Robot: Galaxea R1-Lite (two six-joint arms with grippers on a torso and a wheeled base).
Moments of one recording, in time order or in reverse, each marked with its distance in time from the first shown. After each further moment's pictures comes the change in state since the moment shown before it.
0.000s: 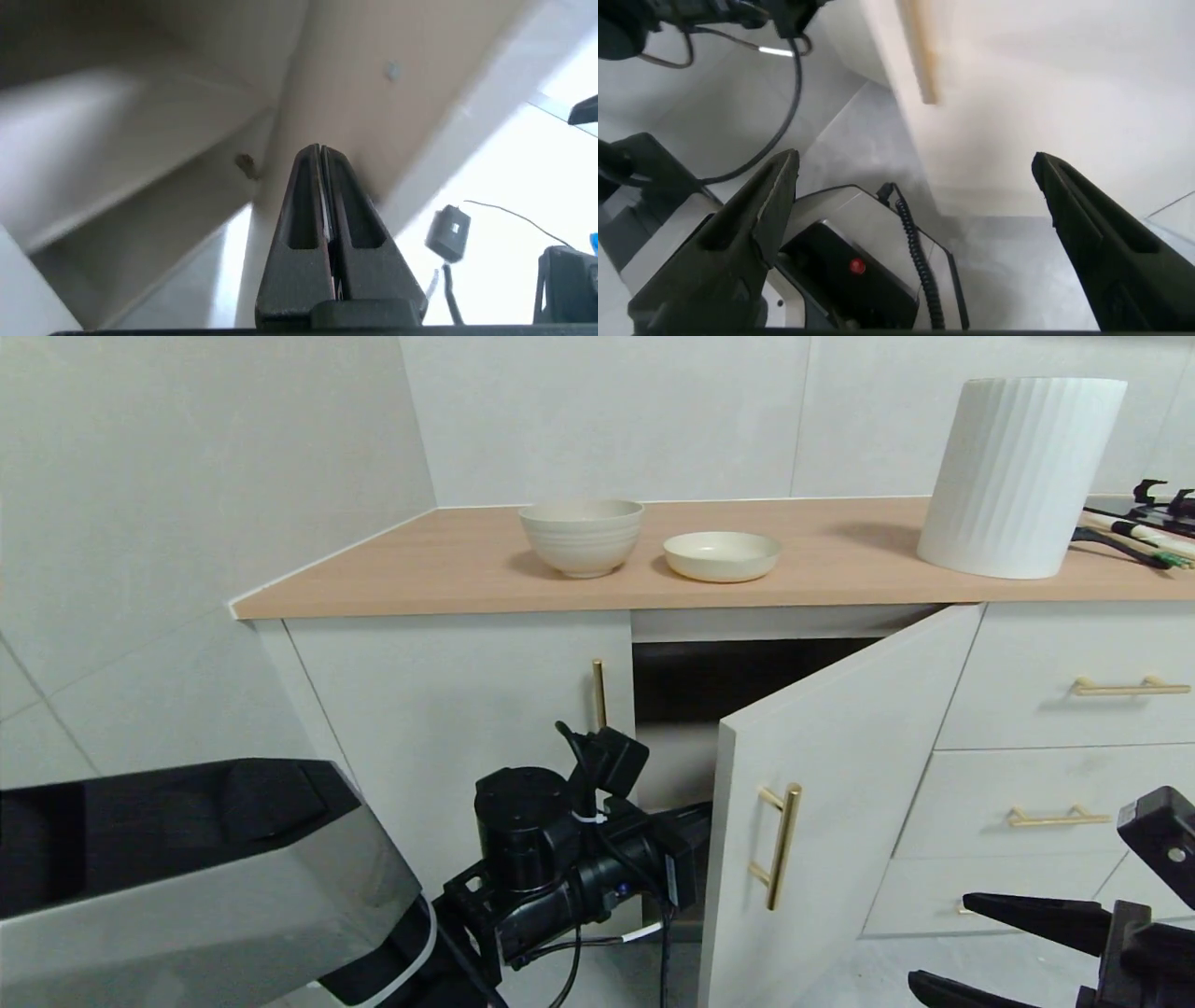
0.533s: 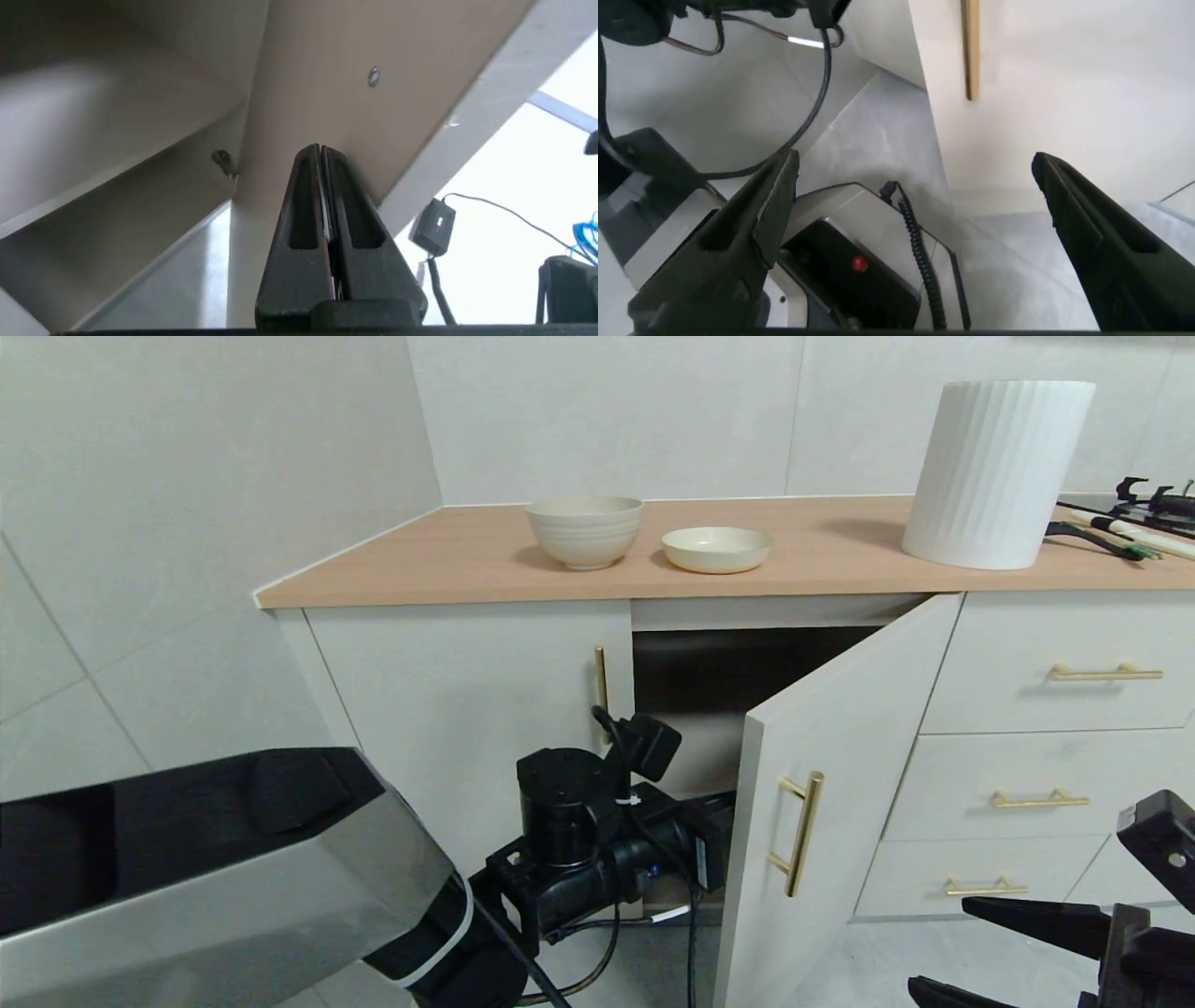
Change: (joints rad) left arm -0.013 0.037 -0.139 0.115 0.004 0.003; right arm 0.002 -0.003 0.004 0.000 0.003 0.000
